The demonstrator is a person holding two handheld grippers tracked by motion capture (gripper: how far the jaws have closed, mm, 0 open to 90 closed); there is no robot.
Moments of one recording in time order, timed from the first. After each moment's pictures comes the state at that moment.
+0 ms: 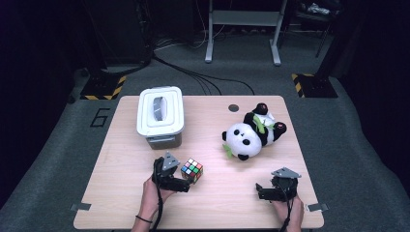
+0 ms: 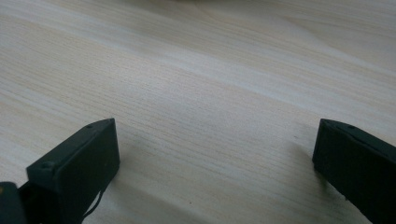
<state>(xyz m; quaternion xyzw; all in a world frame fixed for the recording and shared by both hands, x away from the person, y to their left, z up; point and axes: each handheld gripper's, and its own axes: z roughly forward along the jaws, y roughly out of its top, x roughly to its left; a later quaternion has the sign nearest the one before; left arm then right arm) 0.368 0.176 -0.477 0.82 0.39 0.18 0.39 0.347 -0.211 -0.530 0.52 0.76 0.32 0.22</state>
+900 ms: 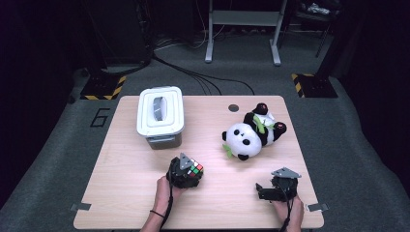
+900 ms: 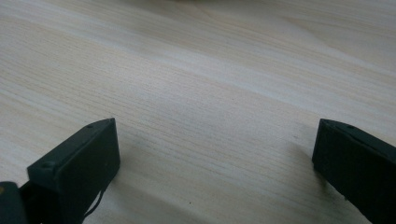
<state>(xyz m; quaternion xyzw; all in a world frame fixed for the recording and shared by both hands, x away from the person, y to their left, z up) 0.385 0.147 -0.509 0.83 0.38 0.19 0.36 0.347 -0.211 -0.530 0.52 0.76 0.32 0.22</state>
